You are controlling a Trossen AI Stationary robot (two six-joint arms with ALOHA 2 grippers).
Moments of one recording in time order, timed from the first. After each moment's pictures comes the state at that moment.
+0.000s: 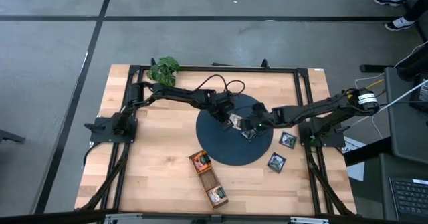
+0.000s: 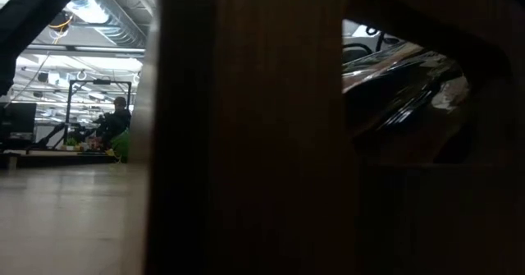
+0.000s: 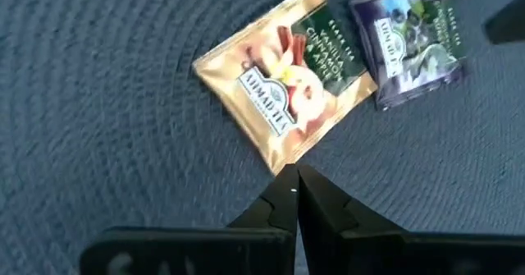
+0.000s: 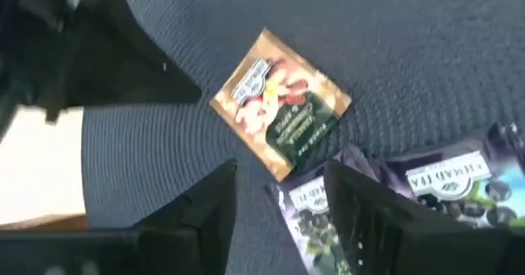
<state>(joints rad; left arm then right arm) 0.20 2.11 1.48 -0.40 0.20 -0.42 0.04 1.38 0.66 -0.24 0.27 1.28</state>
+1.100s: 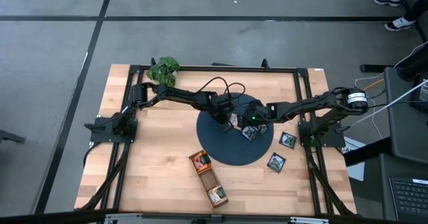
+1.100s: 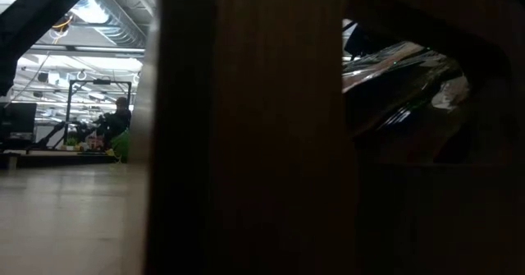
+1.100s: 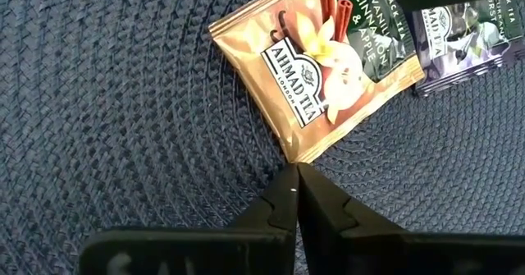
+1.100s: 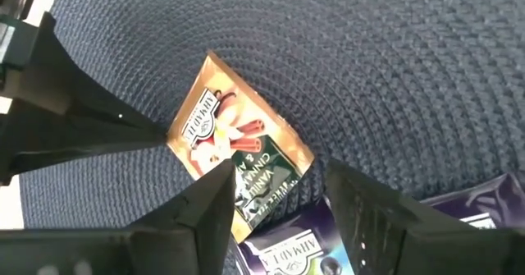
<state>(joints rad) 0.20 2.16 1.48 -0.40 0.18 -0.42 -0.09 1.51 0.66 -0.17 0.18 1.24</state>
